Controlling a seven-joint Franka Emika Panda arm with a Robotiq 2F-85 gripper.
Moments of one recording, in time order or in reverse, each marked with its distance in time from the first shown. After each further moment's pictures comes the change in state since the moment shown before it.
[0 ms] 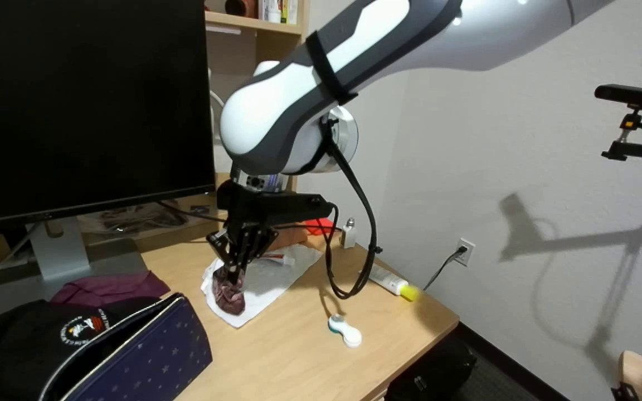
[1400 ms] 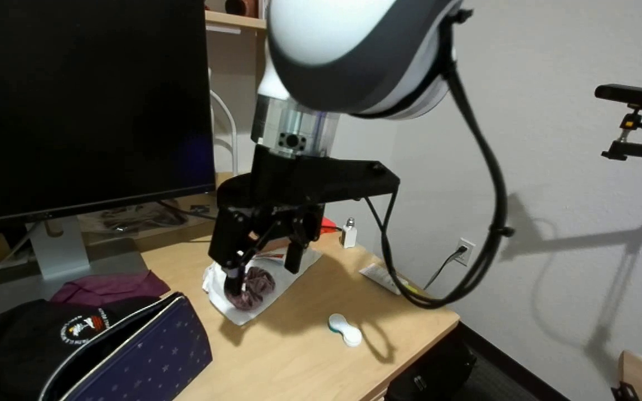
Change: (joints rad) arm 0.078 -0.453 0.033 -0.427 -0.001 -0.050 0.116
